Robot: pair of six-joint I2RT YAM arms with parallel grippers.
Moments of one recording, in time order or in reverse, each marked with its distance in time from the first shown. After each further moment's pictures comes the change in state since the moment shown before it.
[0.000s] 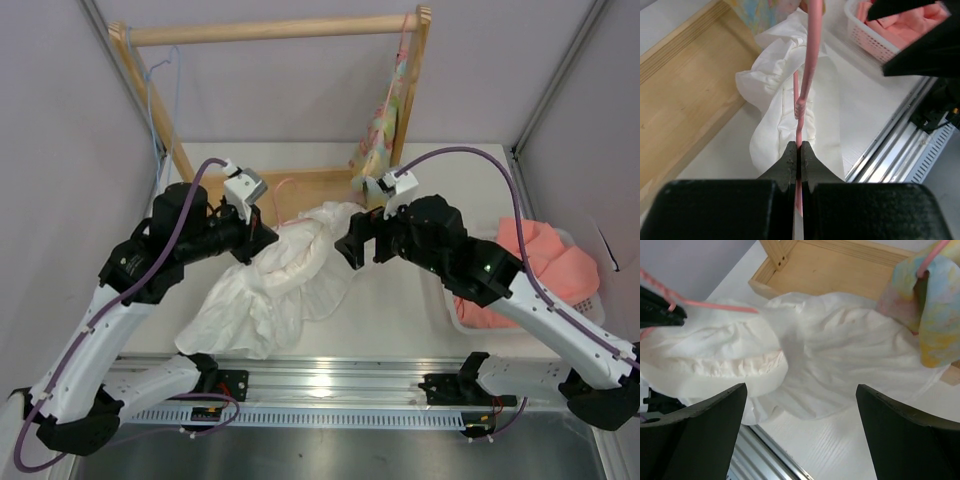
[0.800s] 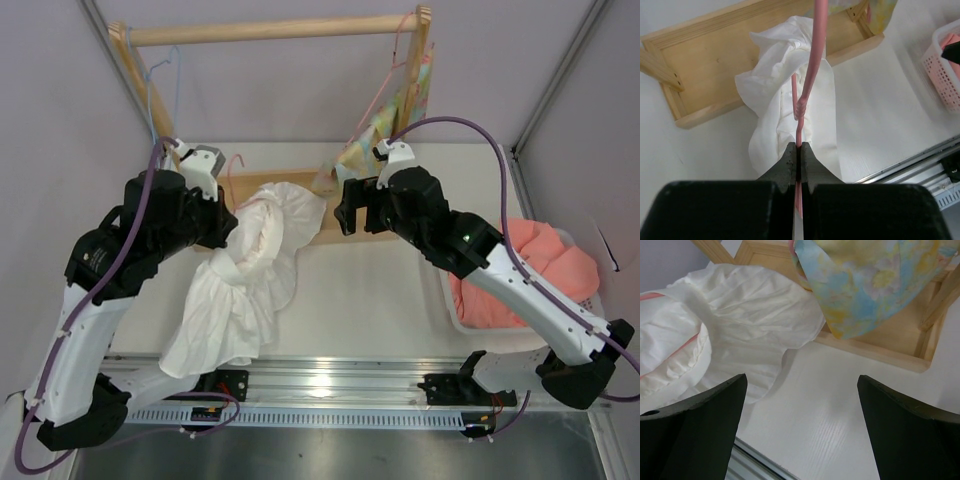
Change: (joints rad) left arm 0.047 0.091 0.298 -0.309 -0.385 -0.185; right arm -0.061 0.147 0.176 -0.067 0.137 0.044
